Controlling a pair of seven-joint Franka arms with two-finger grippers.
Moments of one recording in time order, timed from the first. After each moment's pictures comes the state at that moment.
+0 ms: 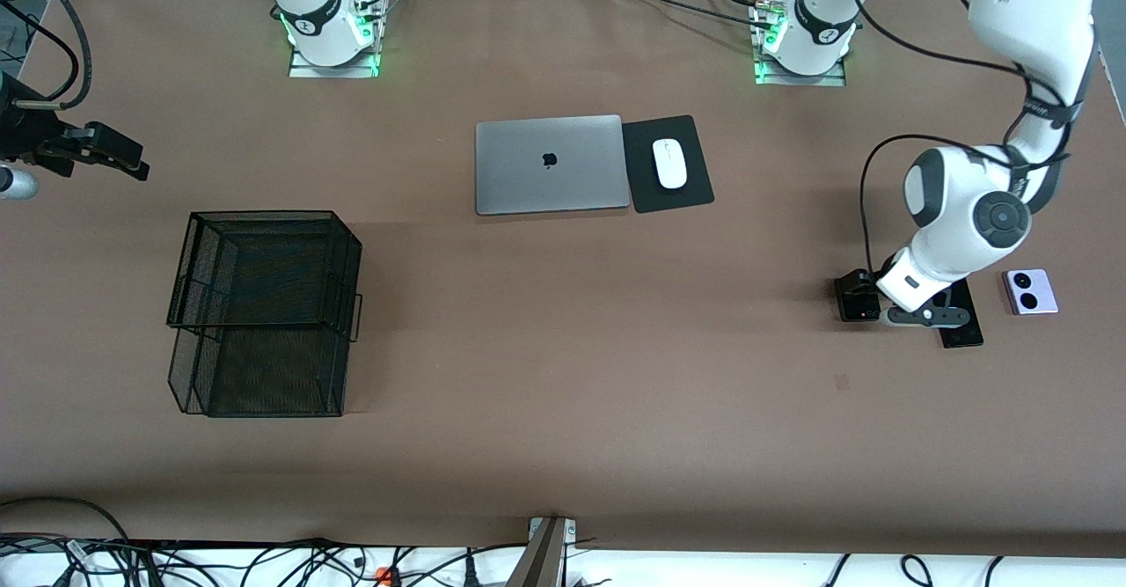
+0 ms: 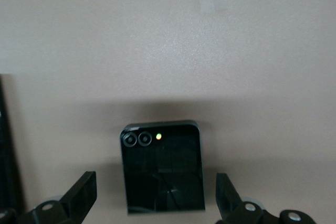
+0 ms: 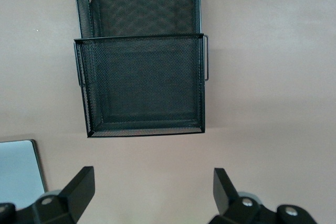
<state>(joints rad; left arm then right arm) 0.06 0.46 0.00 -2.11 0.05 2.58 0.03 -0.01 0.00 -0.03 -1.65 -0.02 1.61 -0.01</state>
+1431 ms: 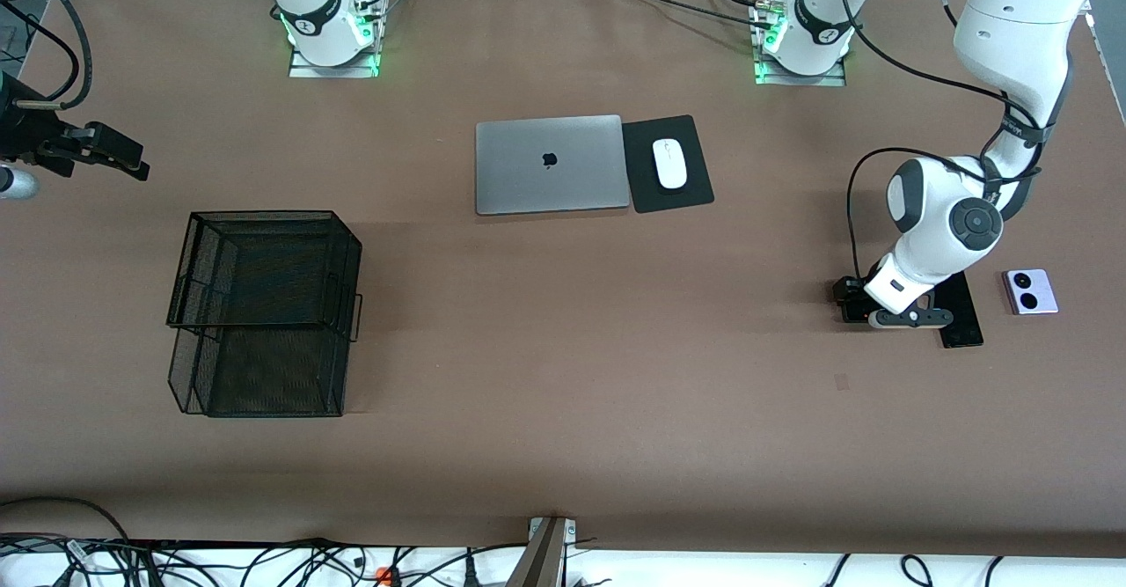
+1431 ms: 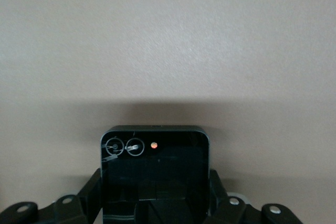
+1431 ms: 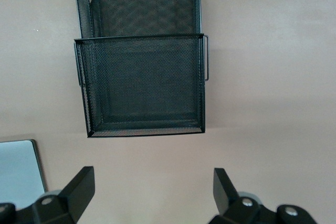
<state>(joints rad) 0.06 0.51 0.00 -2.12 0.05 2.64 0.00 -0.01 0.00 -0.03 -1.65 -0.02 1.61 -0.01</state>
